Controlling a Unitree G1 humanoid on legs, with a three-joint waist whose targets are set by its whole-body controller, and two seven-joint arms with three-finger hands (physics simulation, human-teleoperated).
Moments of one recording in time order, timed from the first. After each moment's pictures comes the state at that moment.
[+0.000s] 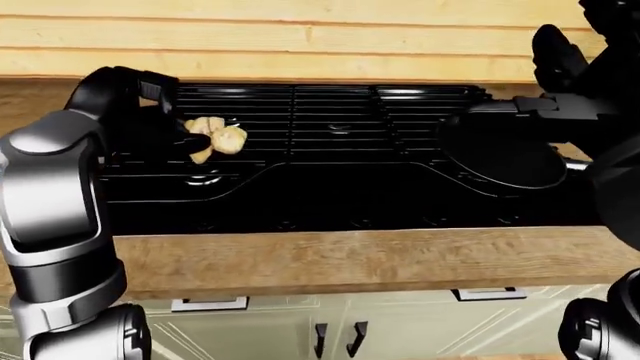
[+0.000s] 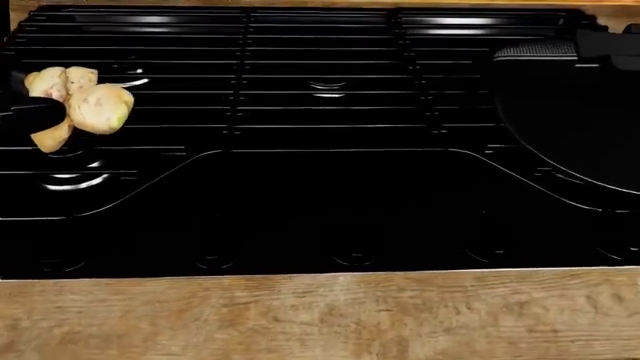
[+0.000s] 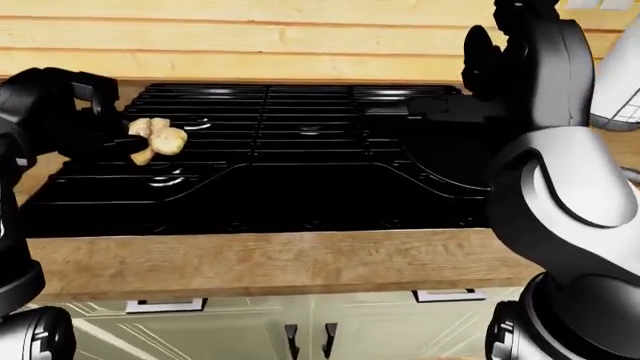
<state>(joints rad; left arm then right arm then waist) -0.83 0.57 0.24 -0.13 0.20 1.04 -0.57 -0.78 -0.65 -0.35 -0.71 1.10 1.19 -0.76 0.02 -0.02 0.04</state>
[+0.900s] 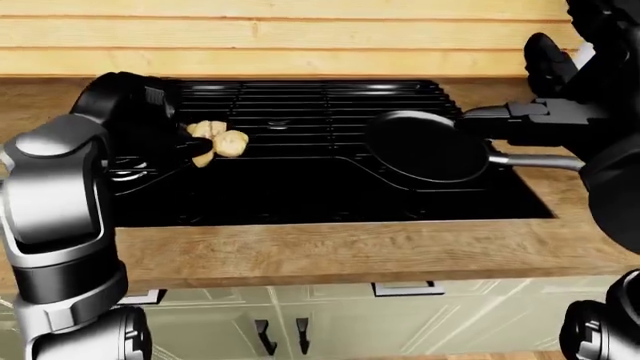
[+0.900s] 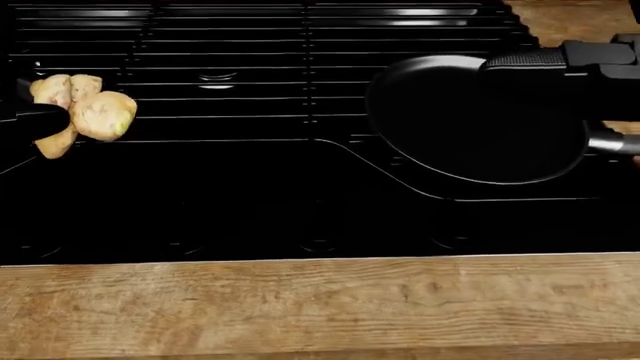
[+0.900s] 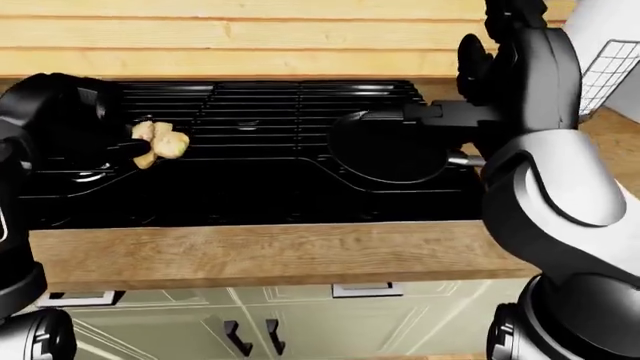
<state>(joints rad) -0.82 0.57 0.24 -0.13 0.20 1.04 -0.57 -0.76 -0.66 -0.34 -0.70 1.12 1.19 -0.77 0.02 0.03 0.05</state>
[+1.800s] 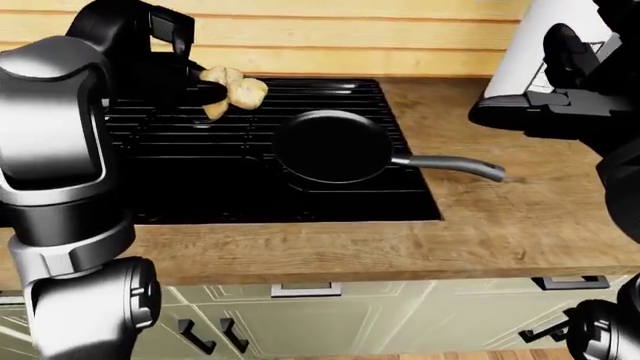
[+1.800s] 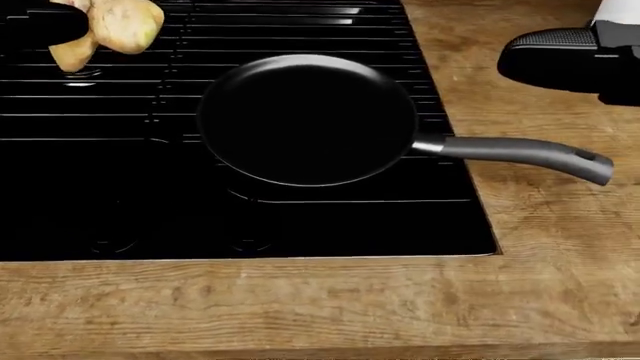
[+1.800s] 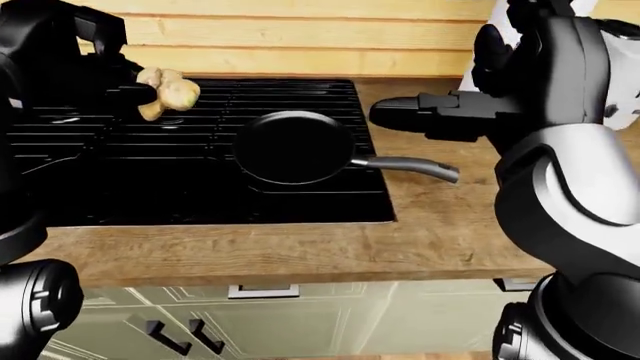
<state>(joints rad) -1.11 0.55 0.15 0.01 0.24 1.07 -0.61 -0.77 -0.68 -0.36 -0.69 1.14 1.17 -0.79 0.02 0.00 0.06</state>
